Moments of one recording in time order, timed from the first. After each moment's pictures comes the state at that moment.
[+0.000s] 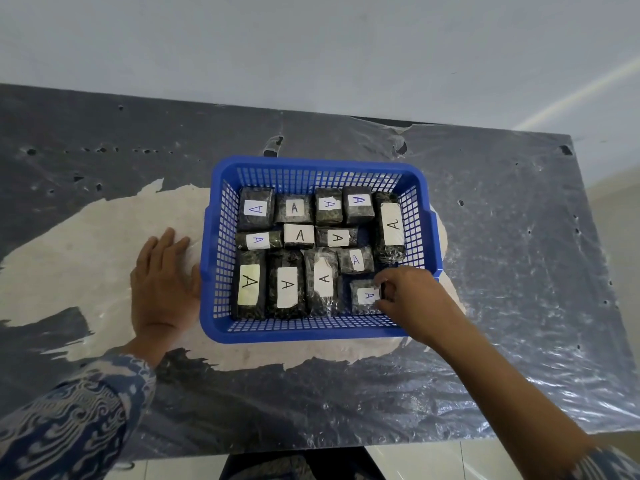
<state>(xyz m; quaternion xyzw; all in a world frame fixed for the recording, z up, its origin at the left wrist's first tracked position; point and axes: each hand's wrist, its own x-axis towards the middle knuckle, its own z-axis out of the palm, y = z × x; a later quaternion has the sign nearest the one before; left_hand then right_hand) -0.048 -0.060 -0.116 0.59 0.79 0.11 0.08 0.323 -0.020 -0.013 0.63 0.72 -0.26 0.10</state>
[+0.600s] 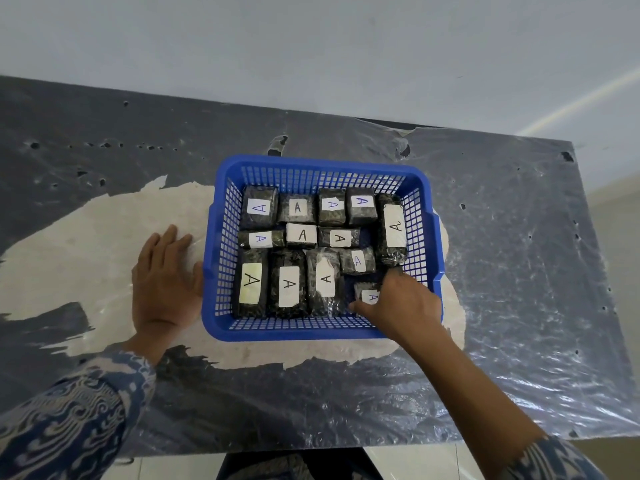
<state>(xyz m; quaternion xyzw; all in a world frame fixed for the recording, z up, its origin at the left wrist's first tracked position) -0.045 -0.059 -0.109 0.59 0.79 0.12 0.10 0.292 -0.026 -0.022 0.73 0.63 -0.19 0.18</state>
